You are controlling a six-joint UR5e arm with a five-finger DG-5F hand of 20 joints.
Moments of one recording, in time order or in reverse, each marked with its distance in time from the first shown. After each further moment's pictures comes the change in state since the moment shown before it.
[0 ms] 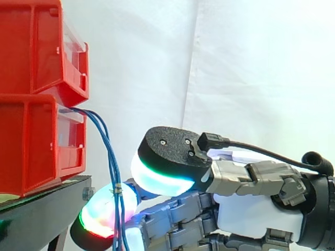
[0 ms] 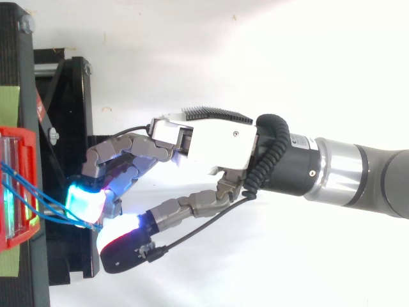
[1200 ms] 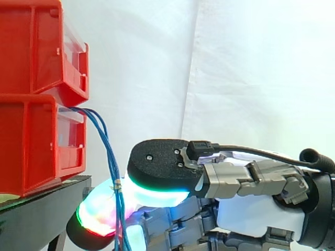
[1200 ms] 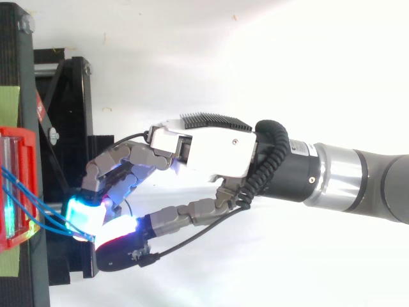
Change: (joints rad) arm 0.008 0.000 0.001 0.009 -0.002 -0.018
